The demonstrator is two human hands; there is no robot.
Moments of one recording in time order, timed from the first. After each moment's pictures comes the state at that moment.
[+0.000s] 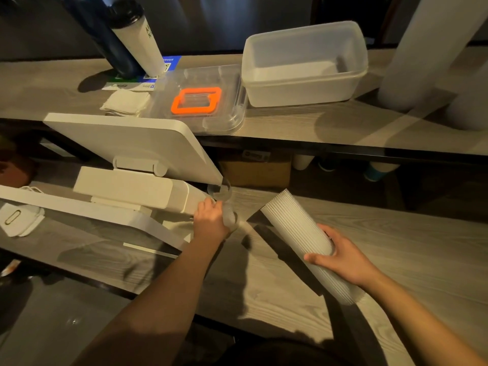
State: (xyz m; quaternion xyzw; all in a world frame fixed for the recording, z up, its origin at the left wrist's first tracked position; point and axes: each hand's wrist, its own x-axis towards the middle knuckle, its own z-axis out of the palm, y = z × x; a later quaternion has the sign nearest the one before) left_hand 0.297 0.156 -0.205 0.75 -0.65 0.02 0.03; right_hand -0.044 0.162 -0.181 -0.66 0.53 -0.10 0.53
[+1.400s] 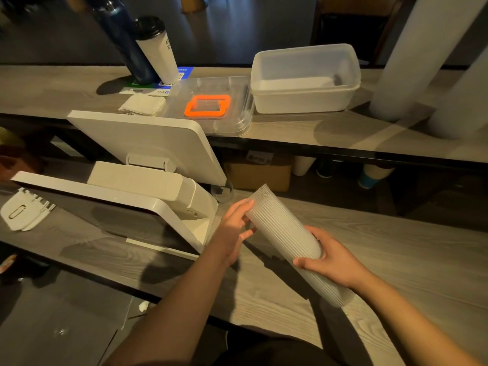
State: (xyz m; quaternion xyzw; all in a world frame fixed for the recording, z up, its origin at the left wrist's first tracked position) left_hand 0.220 0.196 -0.113 0.59 -0.21 -0.62 0.48; right_hand -0.028 0.183 -0.148 -0.70 0.49 -0.10 0.51
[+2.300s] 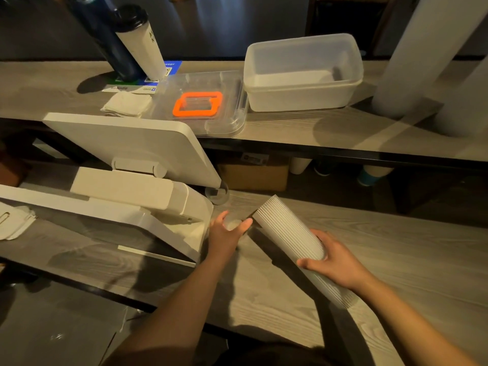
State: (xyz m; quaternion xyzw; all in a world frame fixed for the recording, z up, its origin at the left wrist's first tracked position) left_hand 0.247 0.177 -0.191 0.80 -0.32 -0.41 0.31; right_hand -0.033 0.169 -0.178 -0.68 0.55 -0.08 0.48
